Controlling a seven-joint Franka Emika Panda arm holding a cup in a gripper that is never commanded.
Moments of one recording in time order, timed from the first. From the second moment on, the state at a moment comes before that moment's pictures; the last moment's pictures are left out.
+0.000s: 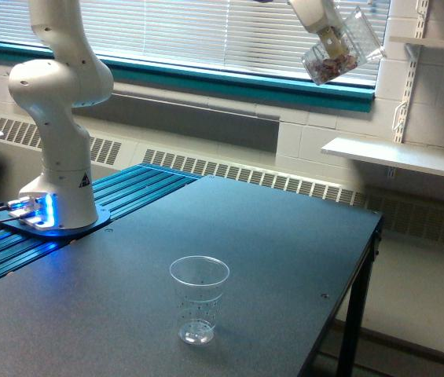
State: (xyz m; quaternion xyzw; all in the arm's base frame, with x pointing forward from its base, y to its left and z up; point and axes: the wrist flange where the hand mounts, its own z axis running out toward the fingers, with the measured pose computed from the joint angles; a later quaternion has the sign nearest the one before) arm 0.558 0.011 0.554 -0.89 0.33 -0.28 0.11
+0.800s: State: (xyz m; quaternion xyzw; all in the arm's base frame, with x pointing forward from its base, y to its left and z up) arm 0.504 -0.031 0.551 -0.88 0.41 -0.22 0.06
